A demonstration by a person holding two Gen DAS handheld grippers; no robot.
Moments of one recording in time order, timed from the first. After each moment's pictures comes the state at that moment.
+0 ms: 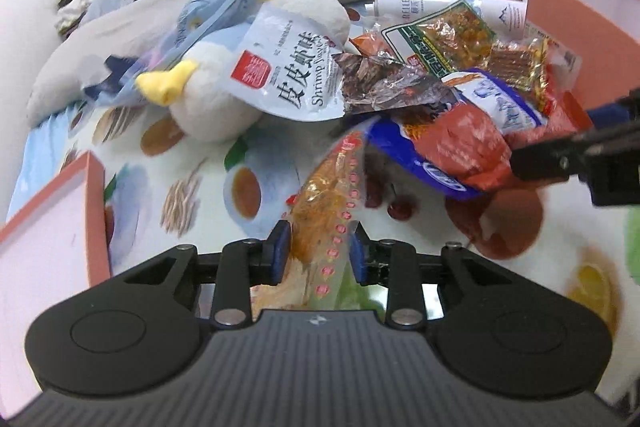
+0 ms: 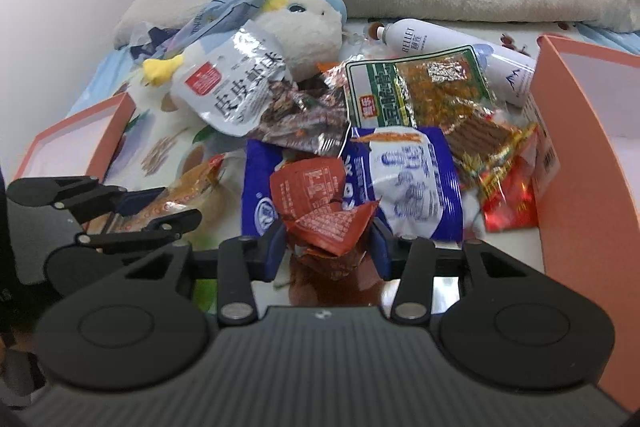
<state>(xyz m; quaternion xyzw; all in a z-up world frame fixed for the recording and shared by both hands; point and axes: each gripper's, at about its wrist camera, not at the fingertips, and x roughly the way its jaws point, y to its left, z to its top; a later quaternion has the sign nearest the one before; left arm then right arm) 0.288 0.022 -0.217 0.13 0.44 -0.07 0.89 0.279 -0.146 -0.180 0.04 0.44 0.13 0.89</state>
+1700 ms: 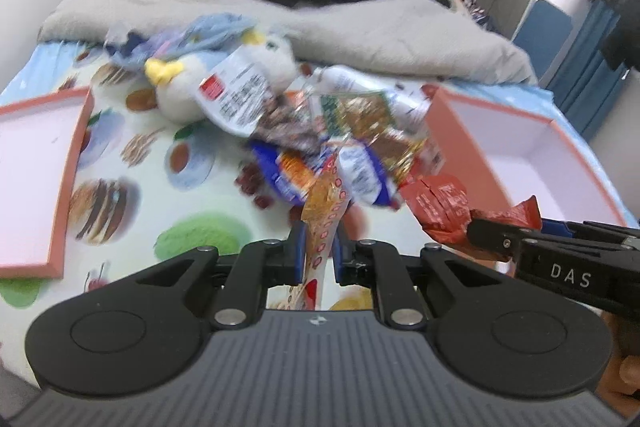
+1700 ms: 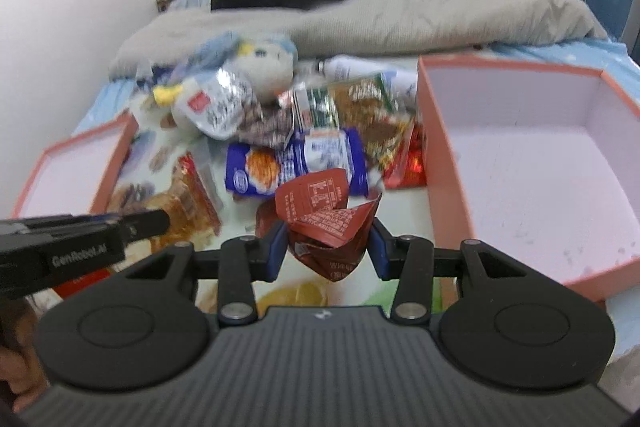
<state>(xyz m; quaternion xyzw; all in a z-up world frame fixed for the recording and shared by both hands) 0.173 -0.027 -0.113 -0.07 0.40 -0.08 0.91 0.170 -0.214 -0.101 0.05 0.38 0.07 0.92</state>
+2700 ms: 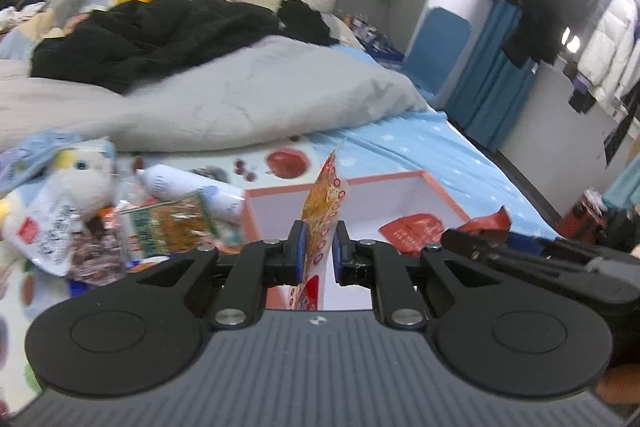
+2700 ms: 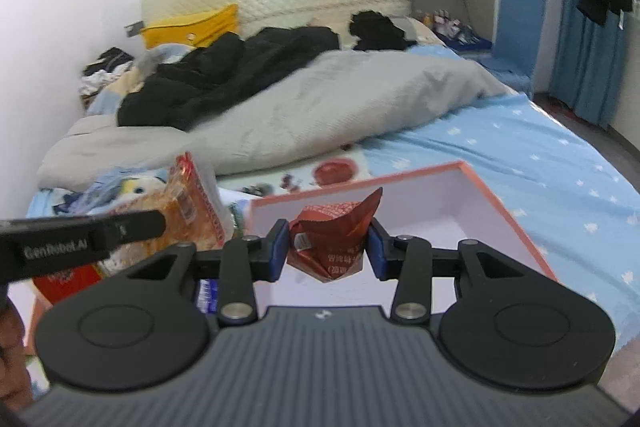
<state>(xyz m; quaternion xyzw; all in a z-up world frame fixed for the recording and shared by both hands) 0.255 -0.218 -0.021 -0.05 0.35 -0.23 0.91 0.197 -0.373 -0.039 0.08 0.30 -0.05 0.95</state>
